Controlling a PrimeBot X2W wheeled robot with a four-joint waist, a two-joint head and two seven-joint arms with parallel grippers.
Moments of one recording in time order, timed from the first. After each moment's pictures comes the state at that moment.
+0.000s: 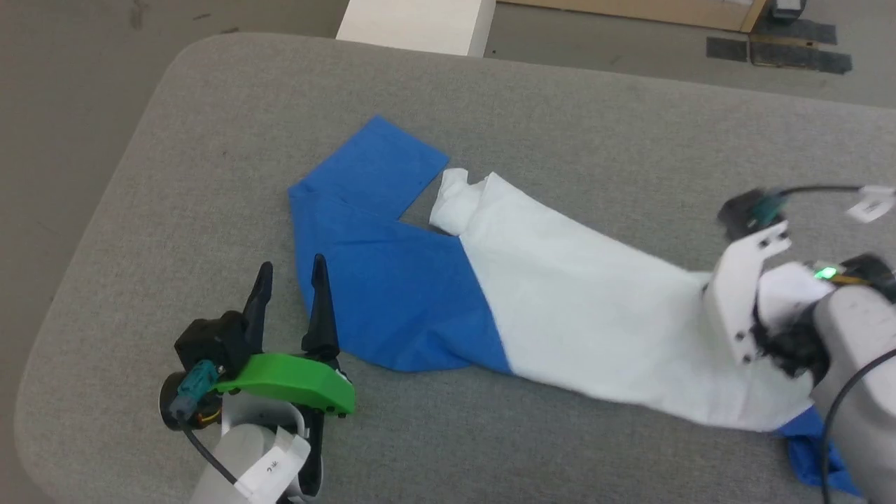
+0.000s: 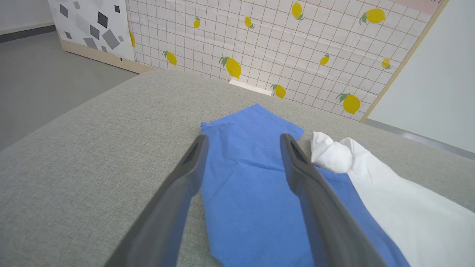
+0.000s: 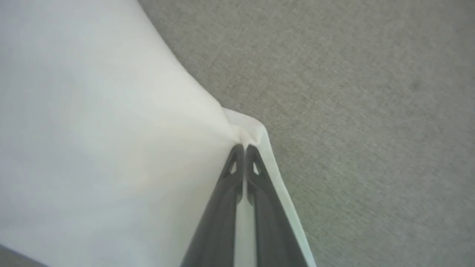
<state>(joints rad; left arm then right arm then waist) -0.18 0.10 -0.20 0.14 -0.40 0.11 -0.22 -0.52 -0.38 0.31 0.41 0.35 0.13 0.78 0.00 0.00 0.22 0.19</state>
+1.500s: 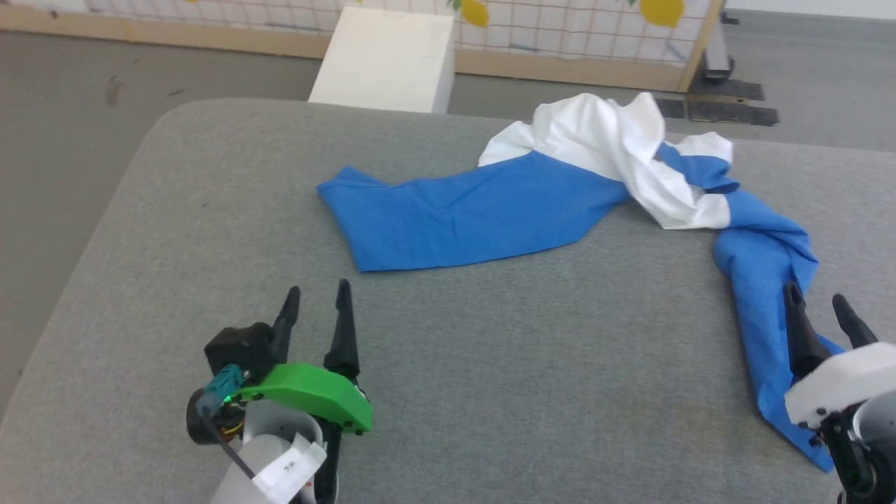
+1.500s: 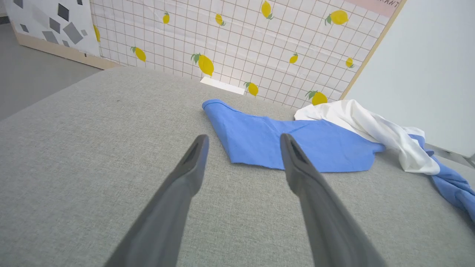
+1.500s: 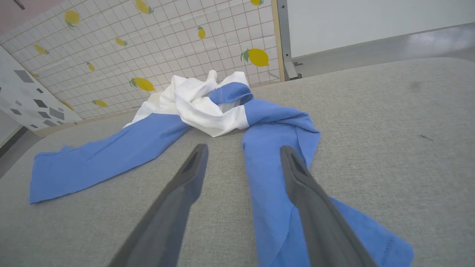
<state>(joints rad) -0.18 0.10 -0.25 0.21 -0.45 0.11 -0.20 -0.11 -0.07 -0.30 0.08 0.30 0.13 0.22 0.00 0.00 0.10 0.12</state>
